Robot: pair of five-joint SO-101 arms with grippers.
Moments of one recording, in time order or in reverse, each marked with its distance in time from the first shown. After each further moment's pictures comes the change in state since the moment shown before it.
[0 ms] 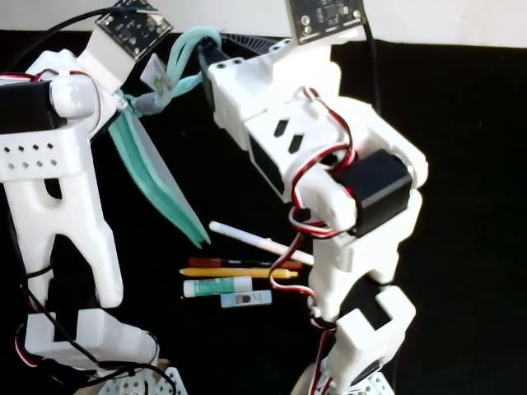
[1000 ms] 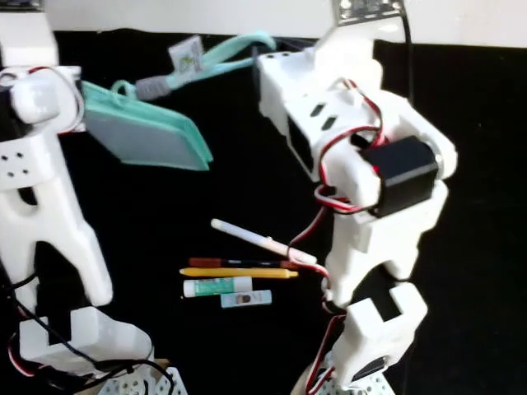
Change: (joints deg) left arm -11.7 -4.0 -4.4 0.8 41.7; right arm 11.0 0.0 0.0 6.8 0.0
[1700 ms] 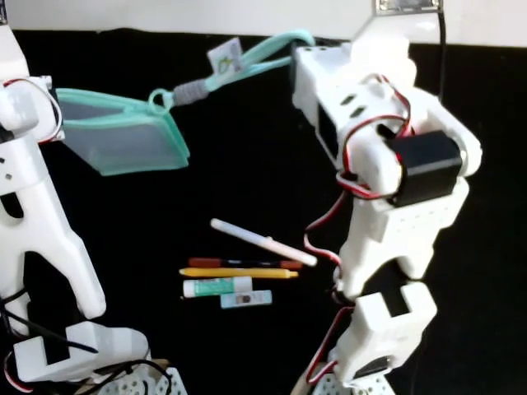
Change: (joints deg) left arm -4.6 -2.0 11.8 -4.8 1.8; right arm 7.0 0.0 0.0 2.1 0.0
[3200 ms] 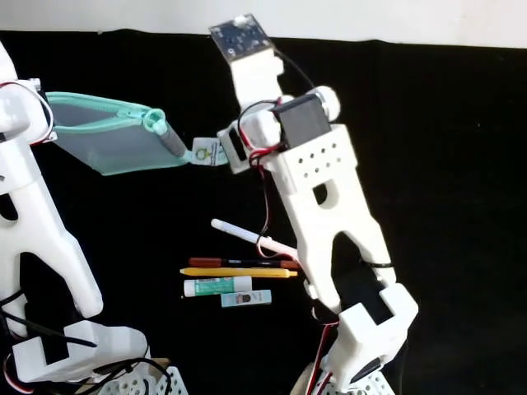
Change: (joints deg) left arm 0.9 0.0 0.4 0.0 3.1; right arm -13.9 0.0 40.1 1.0 3.6
